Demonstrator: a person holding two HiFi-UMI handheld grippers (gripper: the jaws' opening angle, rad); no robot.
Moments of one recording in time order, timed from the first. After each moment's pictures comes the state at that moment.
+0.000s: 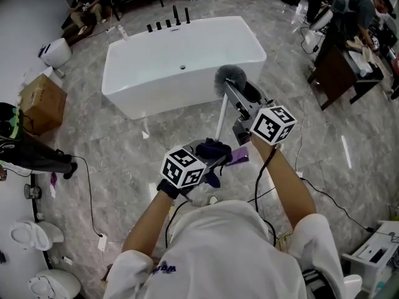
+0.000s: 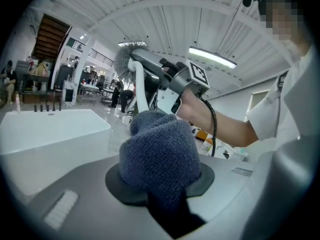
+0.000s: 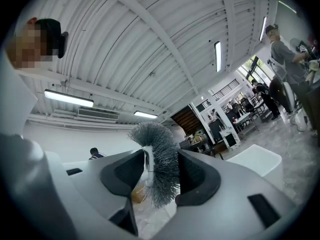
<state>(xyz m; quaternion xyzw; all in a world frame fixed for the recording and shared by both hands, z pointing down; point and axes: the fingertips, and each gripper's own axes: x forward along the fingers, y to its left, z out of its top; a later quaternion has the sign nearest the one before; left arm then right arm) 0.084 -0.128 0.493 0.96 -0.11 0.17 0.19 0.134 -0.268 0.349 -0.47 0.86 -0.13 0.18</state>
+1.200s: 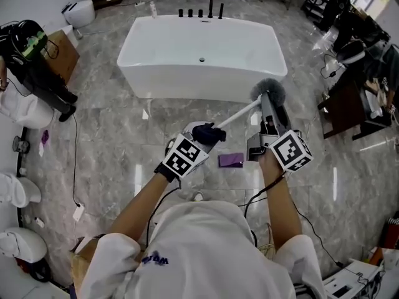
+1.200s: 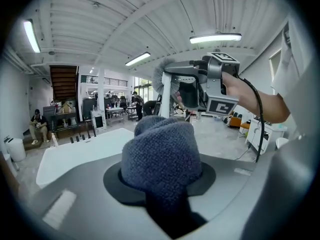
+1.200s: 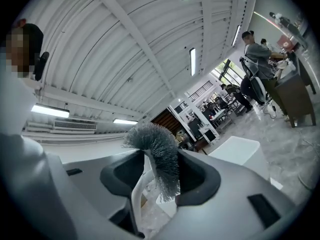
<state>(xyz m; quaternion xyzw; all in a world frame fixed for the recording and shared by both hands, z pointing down) 0.037 -0.191 0.504 0.94 -0.27 0.19 0.04 0.164 -0.244 0.357 -0.56 0.78 -0.20 0.22</state>
